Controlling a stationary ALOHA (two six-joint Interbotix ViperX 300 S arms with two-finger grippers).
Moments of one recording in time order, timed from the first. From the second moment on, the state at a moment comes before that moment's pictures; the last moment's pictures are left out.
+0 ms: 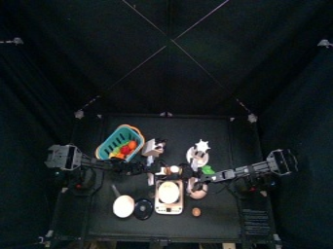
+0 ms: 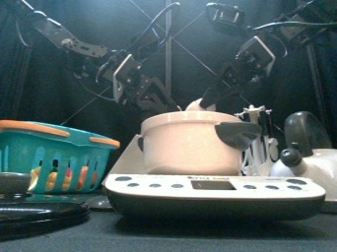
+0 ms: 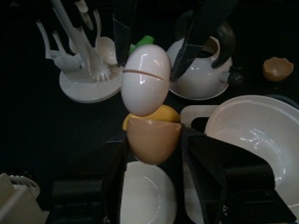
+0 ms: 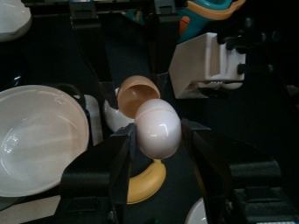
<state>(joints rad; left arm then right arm) 0.01 0.01 0.69 -0.37 -0.26 0.44 0.14 -0.26 0.80 -1.46 0.43 1.43</state>
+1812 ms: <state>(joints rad) -0.21 0.45 0.05 -0.38 0.13 0.44 0.20 -0.50 0.96 -1.31 0.56 1.44</state>
